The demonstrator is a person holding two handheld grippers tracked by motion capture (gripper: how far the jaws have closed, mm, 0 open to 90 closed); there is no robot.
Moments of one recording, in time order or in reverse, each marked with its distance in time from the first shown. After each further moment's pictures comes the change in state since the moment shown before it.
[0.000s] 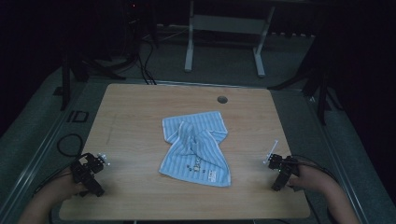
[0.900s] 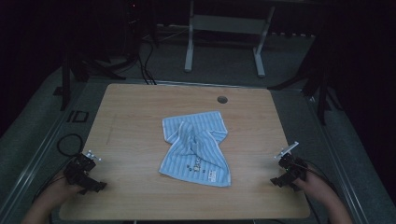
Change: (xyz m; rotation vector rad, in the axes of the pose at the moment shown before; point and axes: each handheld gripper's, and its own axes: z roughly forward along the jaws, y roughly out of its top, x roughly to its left) left arm 0.017 -0.025 0.012 -0.264 -0.052 -0.137; right arm -0.014 -0.032 0.008 -0.296 -0.051 0.177
